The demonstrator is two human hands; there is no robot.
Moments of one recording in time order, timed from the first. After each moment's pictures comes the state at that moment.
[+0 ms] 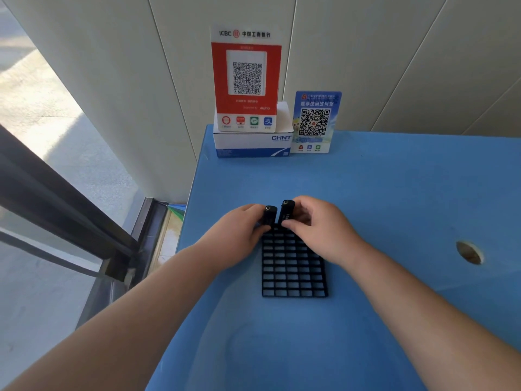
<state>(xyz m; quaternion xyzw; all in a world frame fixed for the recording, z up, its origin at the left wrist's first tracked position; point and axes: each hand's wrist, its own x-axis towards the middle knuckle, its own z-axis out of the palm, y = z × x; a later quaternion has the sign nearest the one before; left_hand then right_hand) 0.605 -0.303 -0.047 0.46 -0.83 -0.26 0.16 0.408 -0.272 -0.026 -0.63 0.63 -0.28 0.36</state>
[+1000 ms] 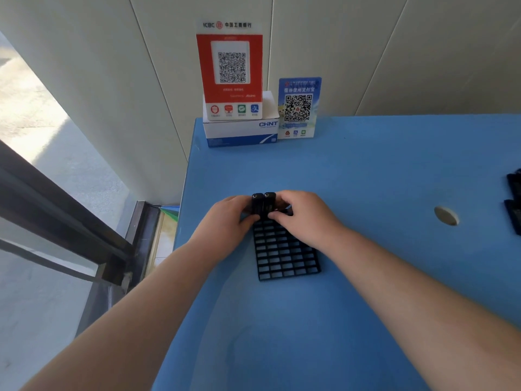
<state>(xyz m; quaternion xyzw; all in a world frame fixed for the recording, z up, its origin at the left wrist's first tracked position) 0.615 -0.277 -0.047 0.52 -0.79 -0.28 0.18 0.428 -0.246 -0.030 -0.67 0.65 -0.22 0.28</state>
